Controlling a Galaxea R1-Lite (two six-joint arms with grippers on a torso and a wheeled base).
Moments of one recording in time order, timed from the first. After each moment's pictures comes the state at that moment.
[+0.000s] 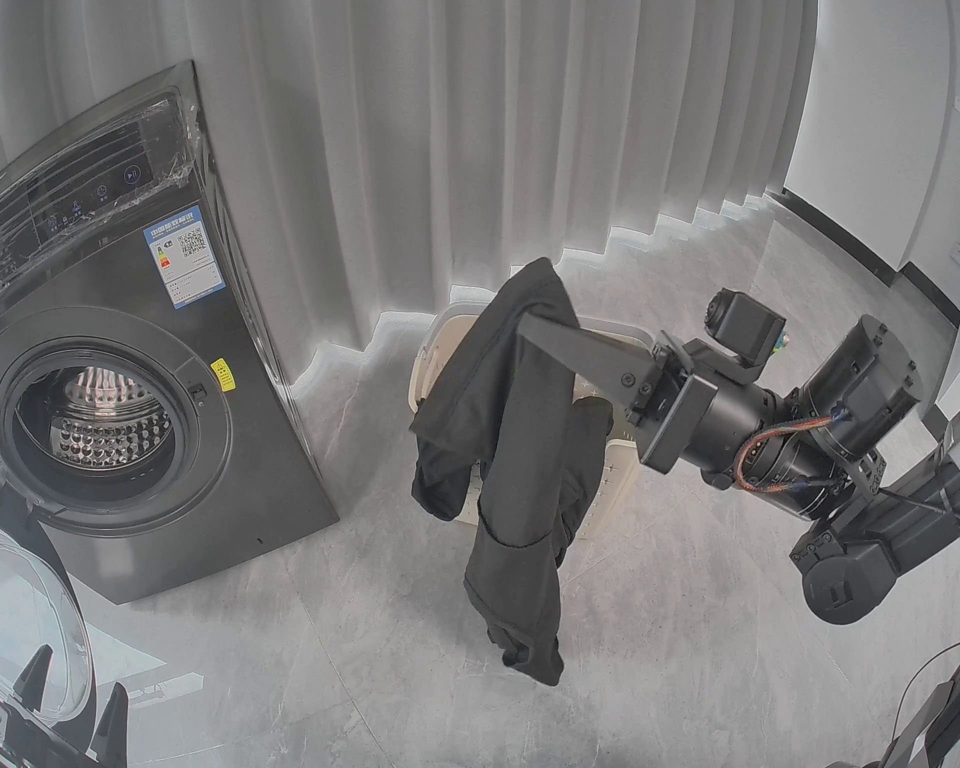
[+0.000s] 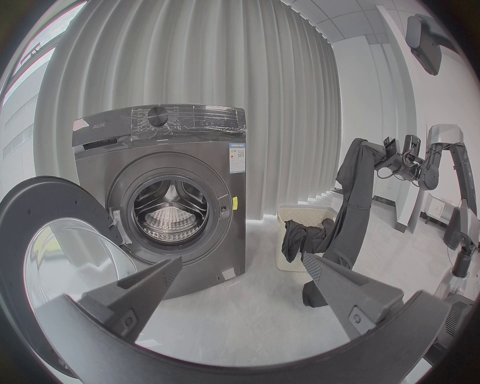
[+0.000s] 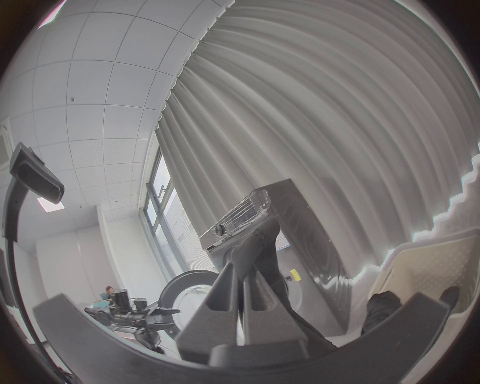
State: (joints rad) left arm 0.00 0.02 -0.02 0.00 0.00 0.00; right arm 0.66 1.85 -0.76 -1.54 0.56 0.50
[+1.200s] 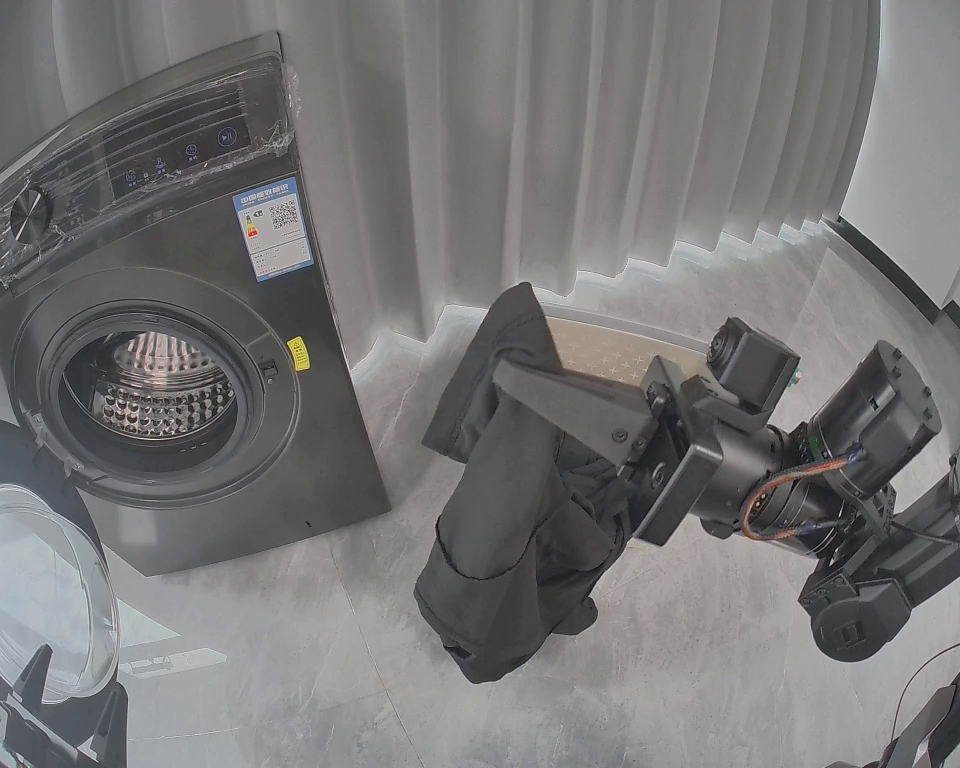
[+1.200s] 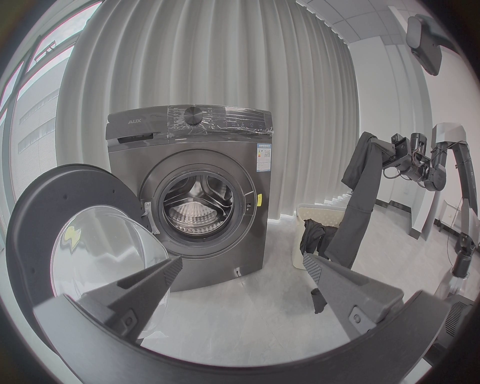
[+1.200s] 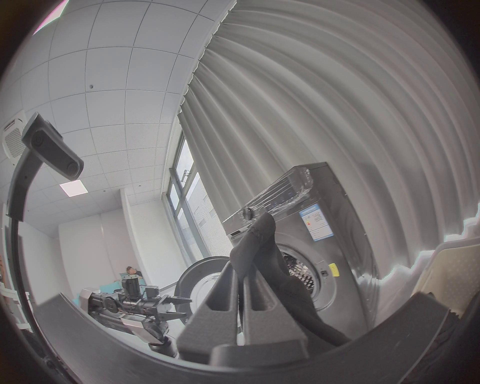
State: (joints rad) left arm 0.00 0.02 -0.02 0.00 0.00 0.00; right arm 0.75 1.80 -0.68 -1.55 0.56 0.38
